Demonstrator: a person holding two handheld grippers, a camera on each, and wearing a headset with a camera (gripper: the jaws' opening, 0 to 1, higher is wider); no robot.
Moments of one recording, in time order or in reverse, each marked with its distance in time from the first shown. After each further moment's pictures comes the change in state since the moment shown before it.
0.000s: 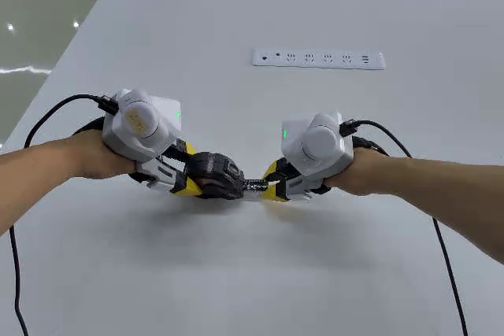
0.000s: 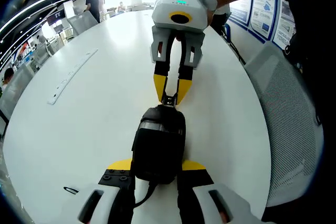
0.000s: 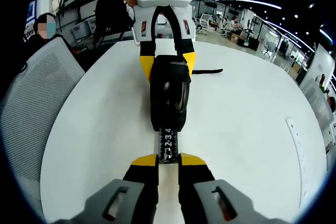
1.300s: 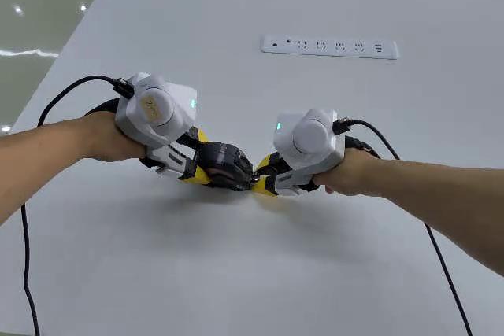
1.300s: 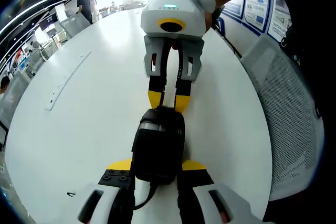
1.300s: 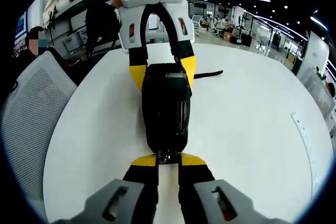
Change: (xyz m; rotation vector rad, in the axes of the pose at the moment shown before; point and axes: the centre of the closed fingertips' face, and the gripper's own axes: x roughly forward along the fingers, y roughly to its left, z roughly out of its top) left arm 0.001 -0.001 0.000 0.058 0.023 -0.015; right arm 0.027 0.003 0.020 0.096 -0.038 -0.013
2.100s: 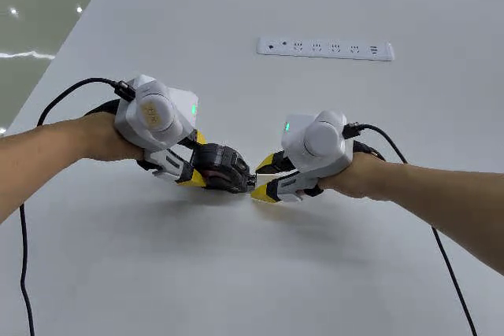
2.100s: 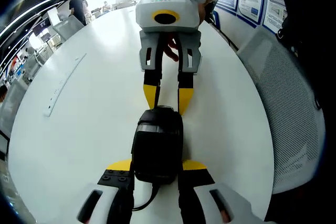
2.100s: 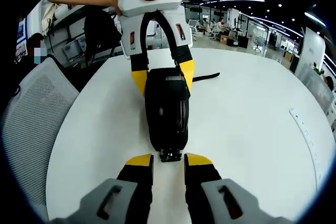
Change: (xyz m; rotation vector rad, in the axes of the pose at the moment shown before) left arm 0.002 -0.001 0.001 0.079 0.038 -0.007; right arm -0.011 0.006 0.000 0.040 -0.066 -0.007
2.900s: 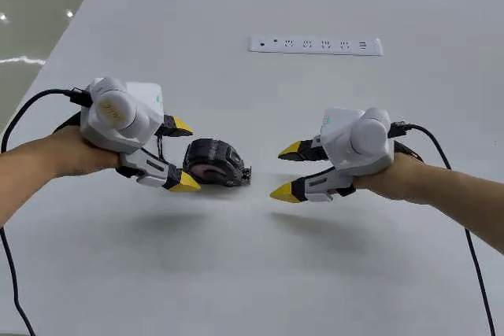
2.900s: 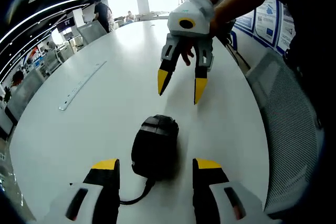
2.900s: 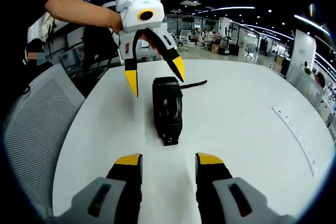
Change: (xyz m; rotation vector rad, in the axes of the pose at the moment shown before) left arm -0.022 -0.004 0.007 -0.144 -0.127 0.107; right arm -0.044 0.000 -0.006 0.023 -0.085 -0.062
